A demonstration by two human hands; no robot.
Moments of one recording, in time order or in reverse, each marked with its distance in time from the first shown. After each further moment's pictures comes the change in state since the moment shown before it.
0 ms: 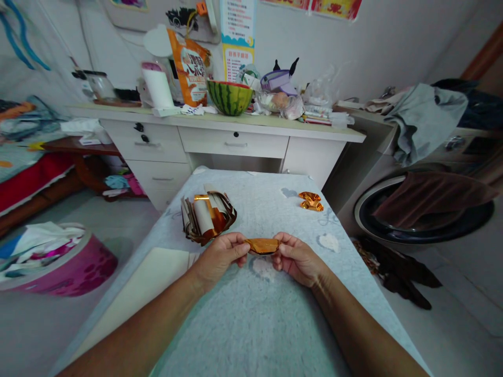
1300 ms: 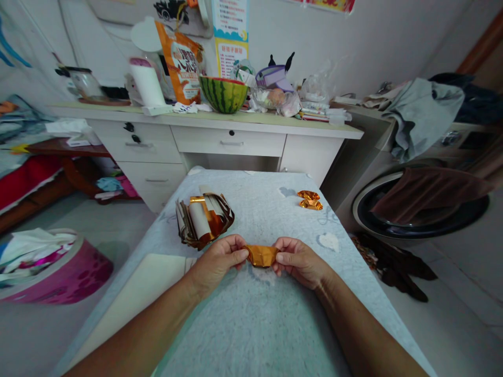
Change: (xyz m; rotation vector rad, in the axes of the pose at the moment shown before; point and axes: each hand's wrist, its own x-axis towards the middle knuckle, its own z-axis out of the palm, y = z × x) left_hand 0.000 0.001 -0.002 -0.029 0.001 -0.041; right_hand -0.002 -0.004 0.000 -0.145 -0.031 0.018
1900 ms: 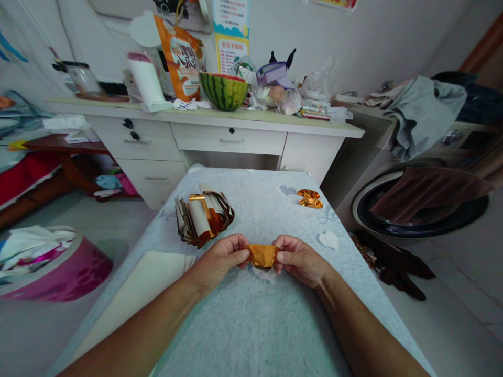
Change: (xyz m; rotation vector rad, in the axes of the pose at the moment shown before) left_hand -0.001 0.000 0.002 0.001 -0.075 0.004; right_hand -0.001 0.000 0.003 -0.013 -0.015 -0.021
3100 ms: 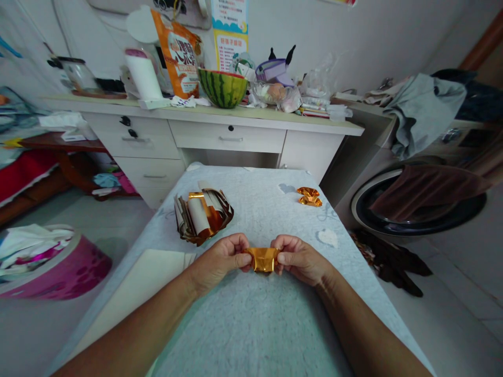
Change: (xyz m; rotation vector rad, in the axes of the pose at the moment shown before) left_hand -0.002 0.001 0.000 -0.017 -0.138 0.016; right_hand -0.002 -0.002 0.001 -0.023 -0.055 0.016
